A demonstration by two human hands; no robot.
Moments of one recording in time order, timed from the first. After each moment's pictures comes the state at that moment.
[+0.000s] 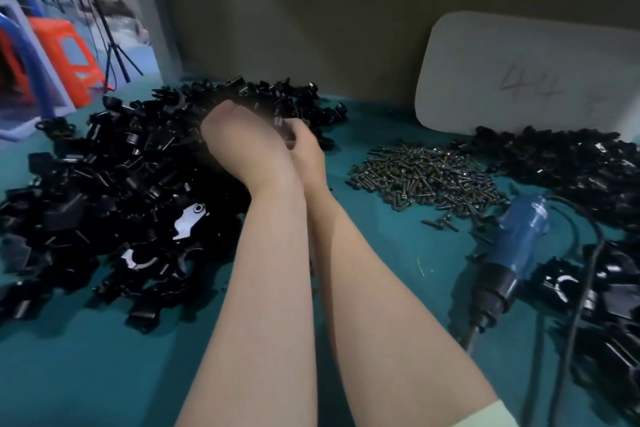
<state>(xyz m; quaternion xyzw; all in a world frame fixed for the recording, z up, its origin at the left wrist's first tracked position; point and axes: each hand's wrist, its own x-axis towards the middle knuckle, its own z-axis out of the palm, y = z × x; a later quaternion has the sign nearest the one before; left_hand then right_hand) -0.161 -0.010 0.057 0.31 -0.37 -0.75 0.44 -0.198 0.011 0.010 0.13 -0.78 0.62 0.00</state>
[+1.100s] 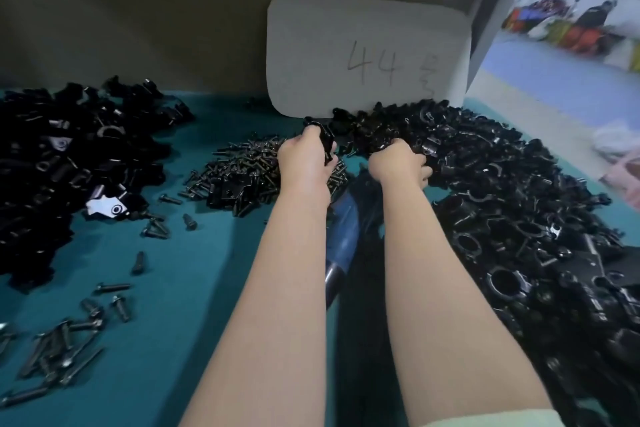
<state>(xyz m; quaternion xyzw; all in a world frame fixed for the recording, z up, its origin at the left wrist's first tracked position) -0.231 0.205 0.035 0.19 -0.44 -0.88 -0.01 -0.260 0.311 0.020 -0.31 -0.89 0.34 0.03</state>
